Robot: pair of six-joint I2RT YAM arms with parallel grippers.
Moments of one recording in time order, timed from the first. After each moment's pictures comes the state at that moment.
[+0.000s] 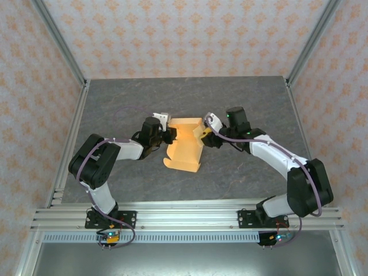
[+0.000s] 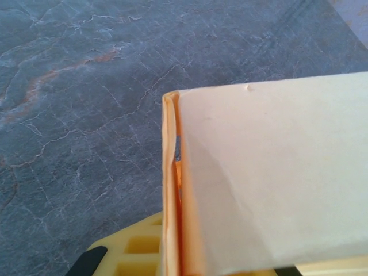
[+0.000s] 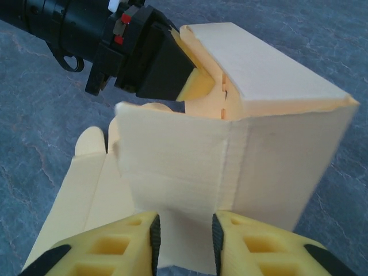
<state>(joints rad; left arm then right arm) -0.42 1.76 0.76 0.46 0.21 -0.40 0.43 1.41 0.89 -0.21 -0.56 -0.37</state>
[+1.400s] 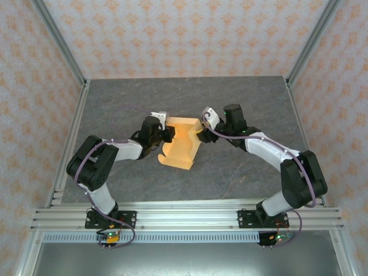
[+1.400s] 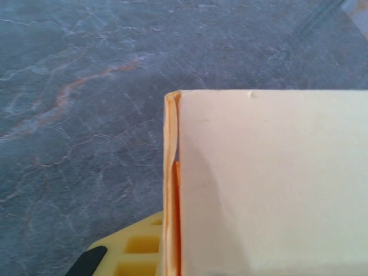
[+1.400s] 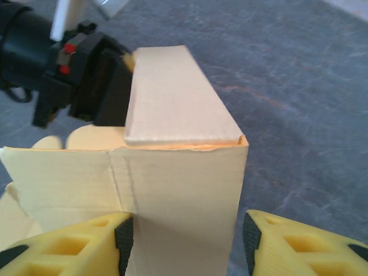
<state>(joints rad) -0.42 1.73 0.76 0.43 0.14 -0.42 0.43 1.49 0.90 -0.02 -0.49 -0.31</state>
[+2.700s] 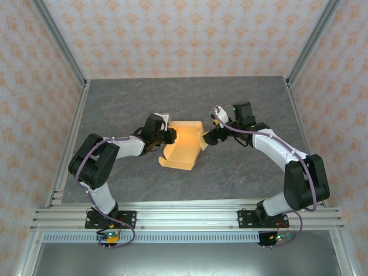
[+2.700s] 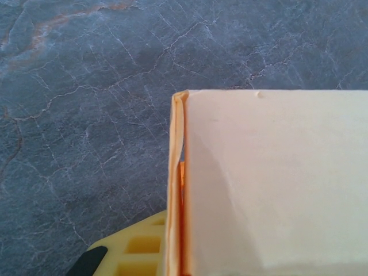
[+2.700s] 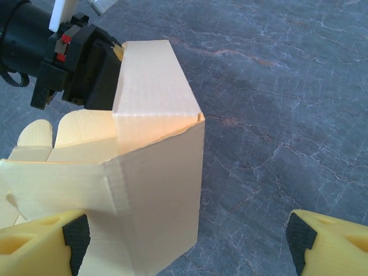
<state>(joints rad) -0.43 1.76 0.84 0.22 0.19 -0.44 0.31 1.46 0.95 -0.28 -0.59 -0.34</state>
